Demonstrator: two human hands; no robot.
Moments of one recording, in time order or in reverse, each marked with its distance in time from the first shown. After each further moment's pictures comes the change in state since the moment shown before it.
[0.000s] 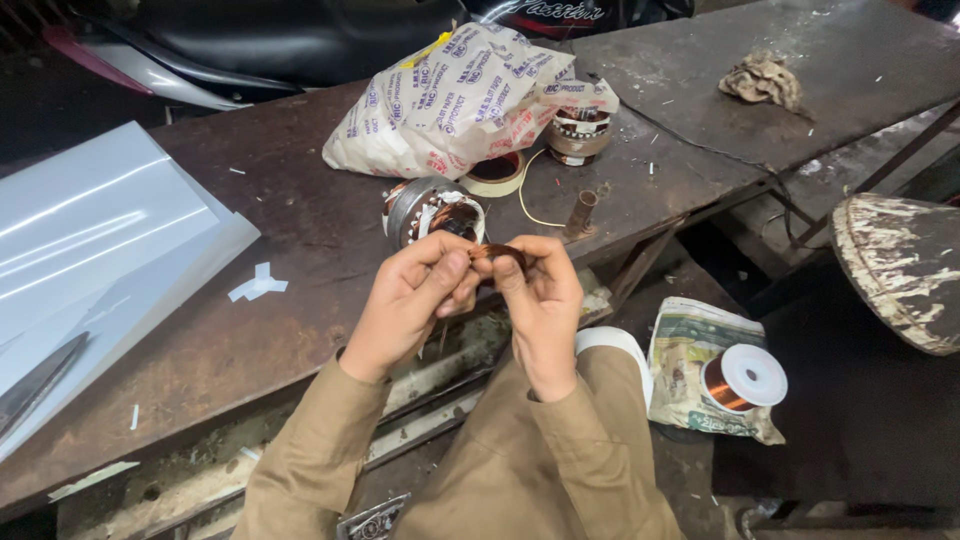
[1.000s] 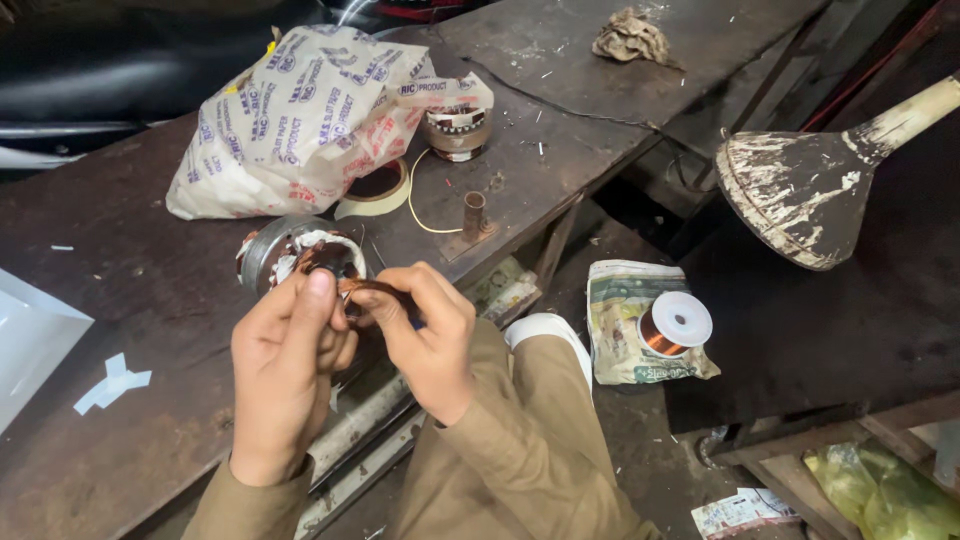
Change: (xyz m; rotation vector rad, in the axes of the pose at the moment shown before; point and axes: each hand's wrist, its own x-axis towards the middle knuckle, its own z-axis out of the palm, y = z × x) left_hand 0.009 0.006 0.021 0.116 0.287 0.017; right_hand 0.006 -0.013 0.015 -0.431 0.053 -0.199
